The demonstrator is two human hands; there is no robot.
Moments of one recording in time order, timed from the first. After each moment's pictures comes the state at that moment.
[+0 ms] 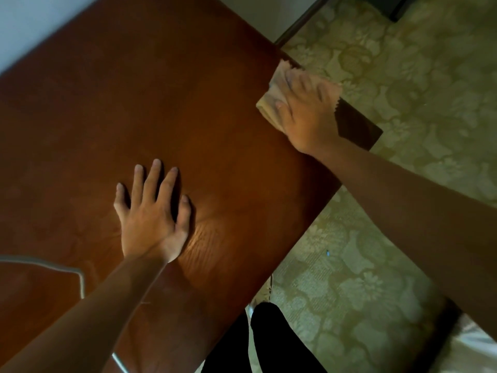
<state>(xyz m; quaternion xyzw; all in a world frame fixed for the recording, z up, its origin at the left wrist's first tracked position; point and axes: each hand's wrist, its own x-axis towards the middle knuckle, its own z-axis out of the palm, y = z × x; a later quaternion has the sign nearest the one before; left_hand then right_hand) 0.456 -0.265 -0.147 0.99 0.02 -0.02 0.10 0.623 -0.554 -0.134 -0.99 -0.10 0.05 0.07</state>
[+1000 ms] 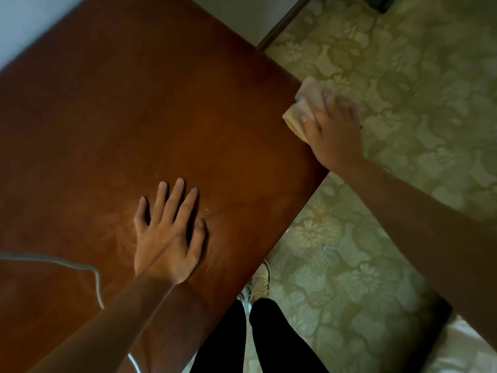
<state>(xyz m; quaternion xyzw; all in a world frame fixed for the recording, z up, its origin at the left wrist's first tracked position) 0.429 -0.302 -0.144 0.99 -0.09 -0.05 0.10 0.584 -0.628 -0.139 -1.00 0.01 0.05 0.07</state>
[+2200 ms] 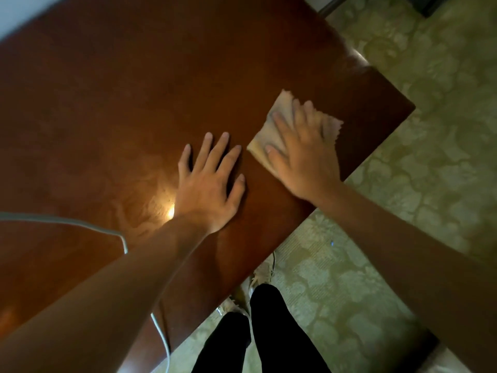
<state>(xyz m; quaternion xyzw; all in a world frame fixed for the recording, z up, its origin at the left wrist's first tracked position) 0.427 -0.298 -0.137 0.99 -0.08 -0.06 0.14 0.492 -0.499 -0.143 -0.99 -0.14 0.04 0.05</state>
